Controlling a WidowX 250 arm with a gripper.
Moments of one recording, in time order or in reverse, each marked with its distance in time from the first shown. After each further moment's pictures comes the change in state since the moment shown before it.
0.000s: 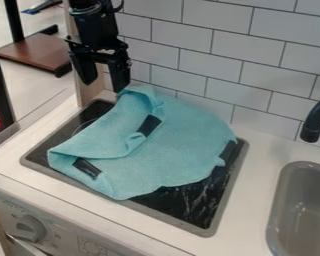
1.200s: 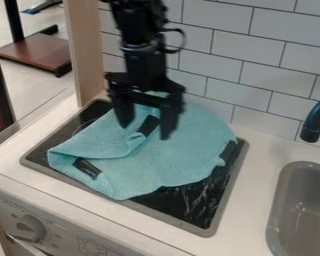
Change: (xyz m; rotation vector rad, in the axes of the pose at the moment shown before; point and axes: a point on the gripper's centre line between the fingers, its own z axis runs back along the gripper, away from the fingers) arm -0.045 -0.118 -0.013 0.005 0.092 0.014
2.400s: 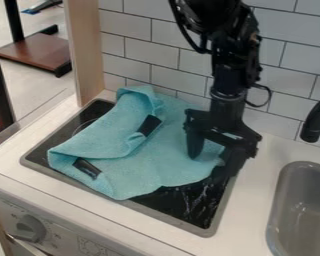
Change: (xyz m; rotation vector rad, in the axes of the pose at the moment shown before) arm 0.045 -0.069 -0.072 0.067 0.069 -0.126
